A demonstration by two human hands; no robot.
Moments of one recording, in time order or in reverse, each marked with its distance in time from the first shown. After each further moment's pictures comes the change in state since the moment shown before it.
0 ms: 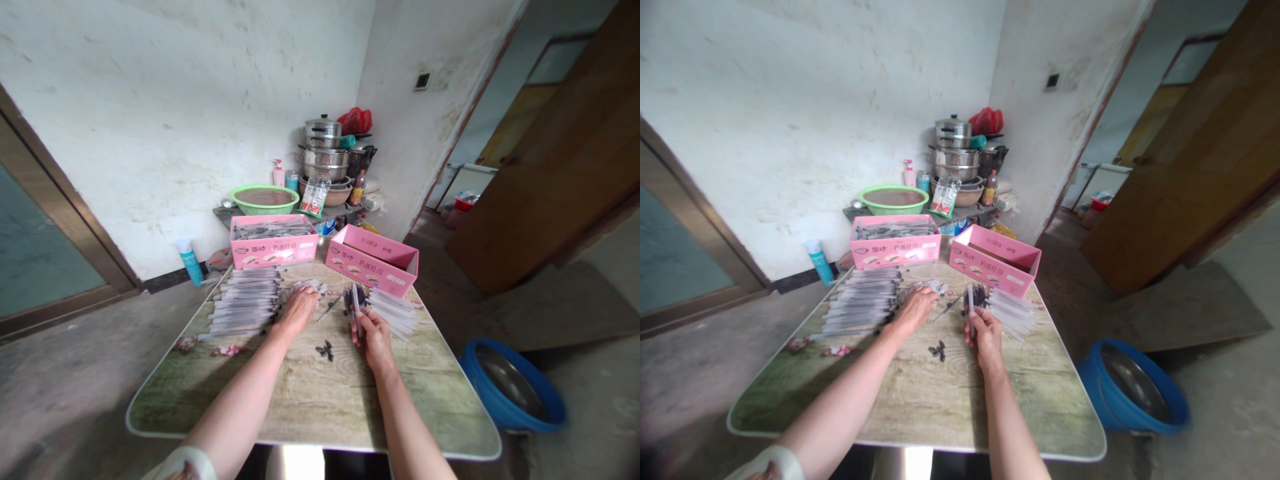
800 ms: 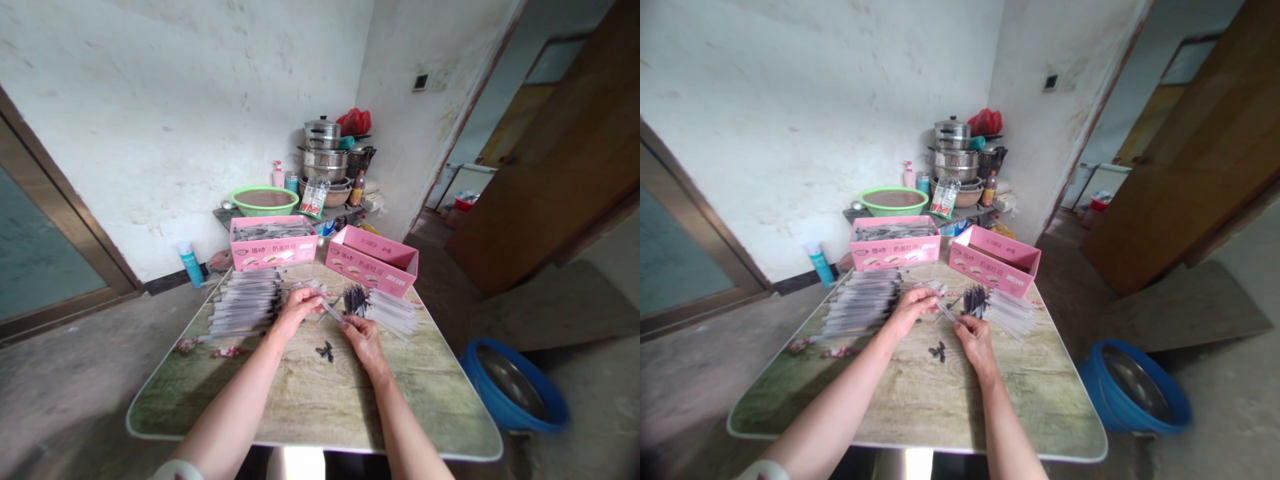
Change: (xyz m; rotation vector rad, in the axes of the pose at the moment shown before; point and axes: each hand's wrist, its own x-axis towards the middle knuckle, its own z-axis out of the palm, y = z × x) left_hand -0.007 0.023 -0.015 -1.196 0.014 -0.420; right_hand -0.006 -0.002 0.007 -0.490 -0.167 -0.159
